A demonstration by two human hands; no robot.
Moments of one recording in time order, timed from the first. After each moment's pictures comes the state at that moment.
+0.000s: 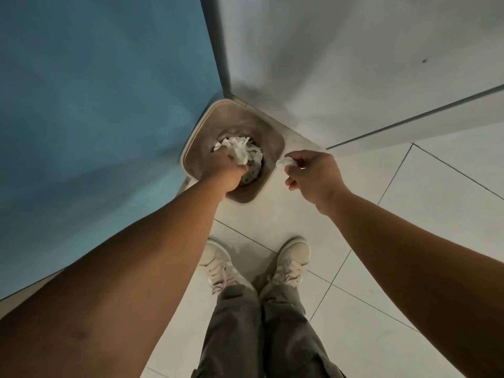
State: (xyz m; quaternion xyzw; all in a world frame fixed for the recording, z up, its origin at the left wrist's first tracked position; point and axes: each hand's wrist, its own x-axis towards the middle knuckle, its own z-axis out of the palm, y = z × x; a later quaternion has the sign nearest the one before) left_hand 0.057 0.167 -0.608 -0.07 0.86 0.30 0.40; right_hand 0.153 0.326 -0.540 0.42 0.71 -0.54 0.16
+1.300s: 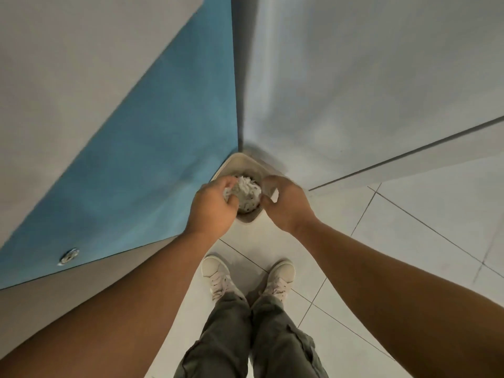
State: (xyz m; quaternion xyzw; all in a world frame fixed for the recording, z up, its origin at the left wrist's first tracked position) left_hand 0.095 0.110 -0.378 0.07 0.91 0.34 0.22; right_hand 0.145 0.279 -0.380 0.22 0.88 -0.40 0.14
